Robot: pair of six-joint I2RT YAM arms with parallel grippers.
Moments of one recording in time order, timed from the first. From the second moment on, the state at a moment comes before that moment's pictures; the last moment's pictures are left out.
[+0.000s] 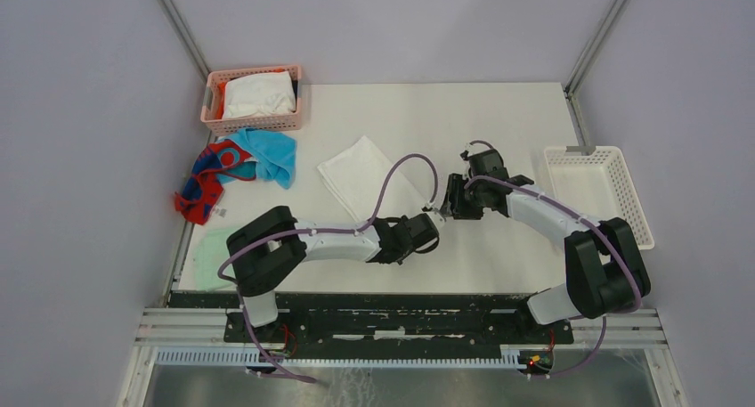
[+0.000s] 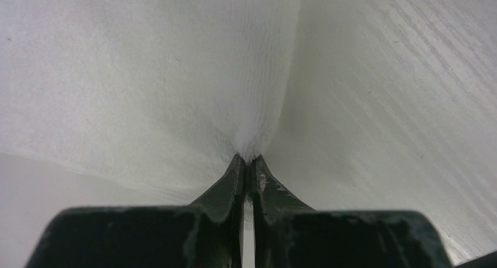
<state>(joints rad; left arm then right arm) -1.17 1.81 1.06 -0.36 -0.46 -0.13 0.36 1.45 0.83 -0.38 -0.24 0.45</state>
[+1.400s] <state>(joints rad) -0.82 1.70 0.88 -0.06 0.22 -0.42 0.43 1.63 0.80 -0.20 -0.15 0.92</state>
